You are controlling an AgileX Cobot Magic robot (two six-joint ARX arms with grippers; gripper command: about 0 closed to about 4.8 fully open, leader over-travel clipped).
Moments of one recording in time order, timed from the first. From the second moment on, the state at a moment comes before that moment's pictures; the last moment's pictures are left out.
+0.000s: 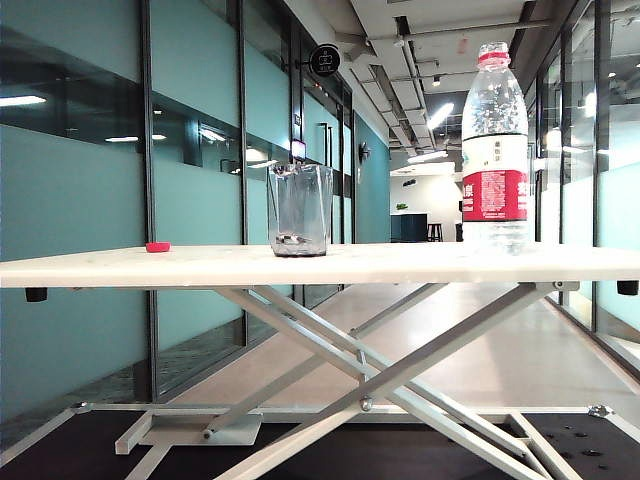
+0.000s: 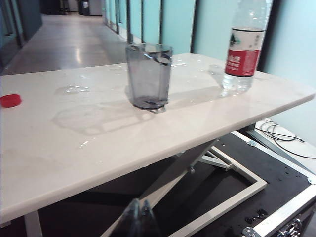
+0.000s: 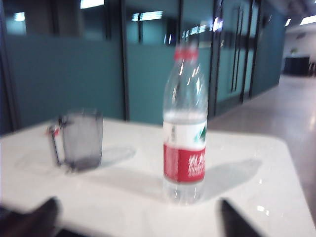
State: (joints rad) left arm 0.08 0.01 0.01 0.00 0.69 0.01; right arm 0.05 0.00 0.01 0.25 -0.26 0.05
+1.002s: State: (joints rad) left arm 0.08 0.01 0.01 0.00 0.70 0.01; right arm 0.06 1.40 0.44 0.98 -0.33 -0.03
